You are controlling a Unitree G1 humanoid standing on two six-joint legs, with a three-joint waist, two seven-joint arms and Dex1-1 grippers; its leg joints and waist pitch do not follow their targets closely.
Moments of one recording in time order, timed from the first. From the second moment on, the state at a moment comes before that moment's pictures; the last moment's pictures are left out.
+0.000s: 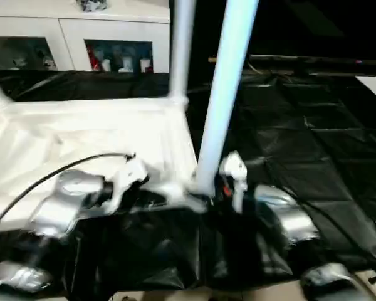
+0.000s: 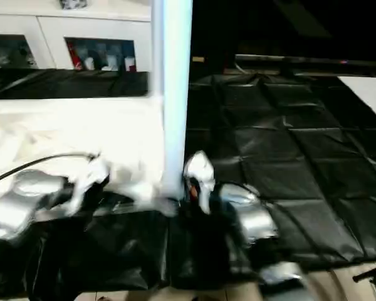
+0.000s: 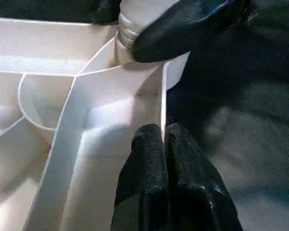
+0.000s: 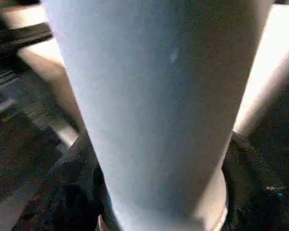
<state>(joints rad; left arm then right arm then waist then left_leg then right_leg) -0.45 0.43 -0.20 0.35 -0.03 0.28 -1.10 -0.50 -0.07 0.12 0.69 0.12 0.00 0.74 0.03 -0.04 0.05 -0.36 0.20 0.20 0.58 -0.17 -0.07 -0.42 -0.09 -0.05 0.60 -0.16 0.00</state>
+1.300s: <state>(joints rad) -0.47 0.50 -0.25 0.38 -0.05 0.19 -1.34 -0.48 -0.23 0.20 0.60 0.12 0.02 1.19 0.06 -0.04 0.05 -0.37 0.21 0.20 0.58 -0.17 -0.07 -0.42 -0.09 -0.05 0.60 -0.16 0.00</state>
